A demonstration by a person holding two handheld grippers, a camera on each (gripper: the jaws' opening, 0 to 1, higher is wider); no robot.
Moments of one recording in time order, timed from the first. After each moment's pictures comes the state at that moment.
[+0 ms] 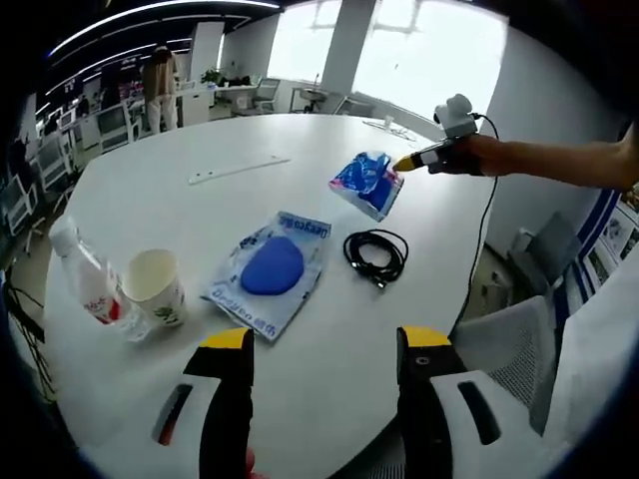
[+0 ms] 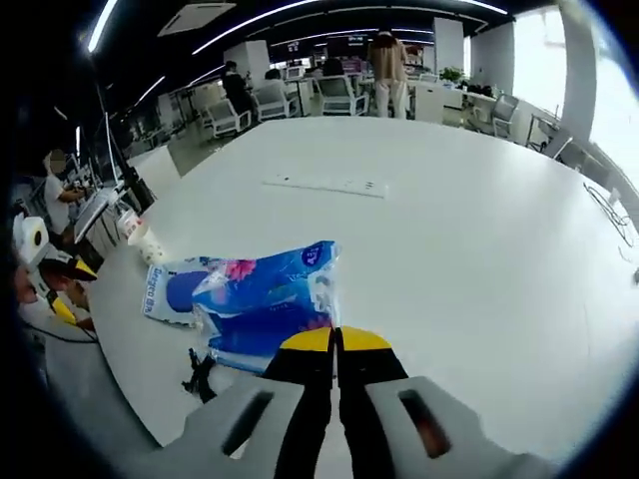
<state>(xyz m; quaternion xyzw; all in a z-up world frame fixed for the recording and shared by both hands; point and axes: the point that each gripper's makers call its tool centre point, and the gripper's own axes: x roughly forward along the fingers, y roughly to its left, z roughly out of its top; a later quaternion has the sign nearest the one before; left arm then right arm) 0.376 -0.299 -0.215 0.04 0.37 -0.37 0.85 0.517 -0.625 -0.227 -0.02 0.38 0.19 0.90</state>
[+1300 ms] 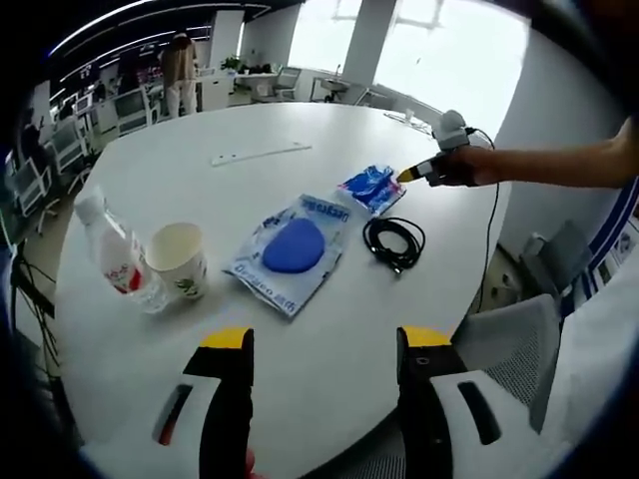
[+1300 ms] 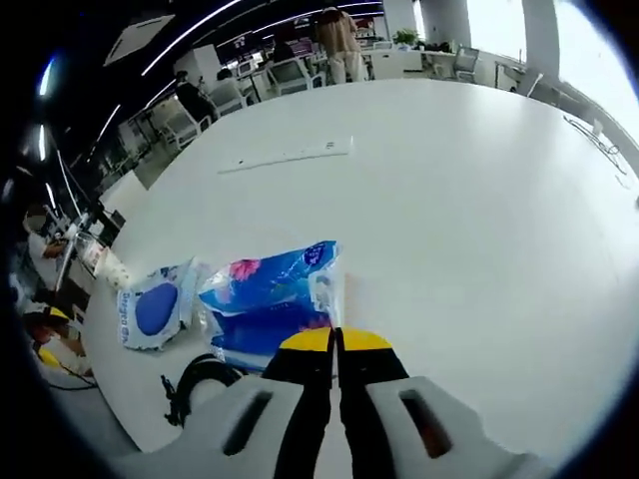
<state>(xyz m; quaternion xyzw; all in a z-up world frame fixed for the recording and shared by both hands) 0.369 -0.274 -0.222 0.03 0.40 -0.33 0.86 0.528 -0.624 -0.291 0.06 0.44 0.12 0.89</state>
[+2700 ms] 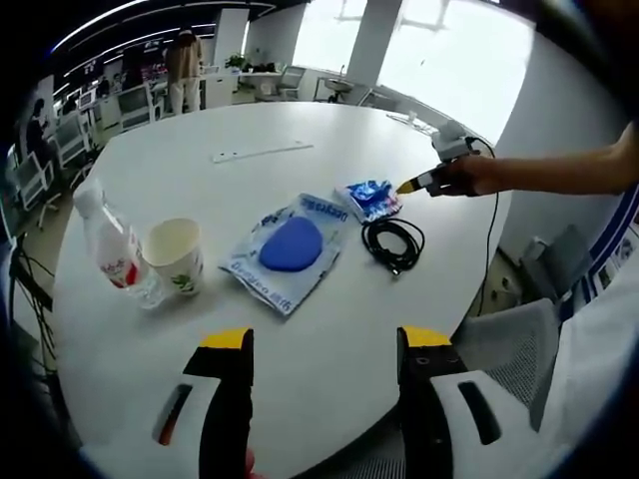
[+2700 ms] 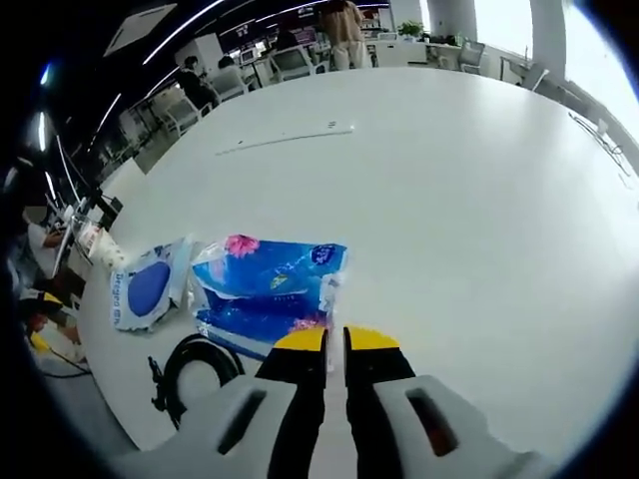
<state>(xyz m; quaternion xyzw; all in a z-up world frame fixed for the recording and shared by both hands) 0.367 -0.279 -0.223 0.02 0.40 -0.32 0.86 0.517 -0.625 -0.305 0.04 0.45 0.13 0.88</state>
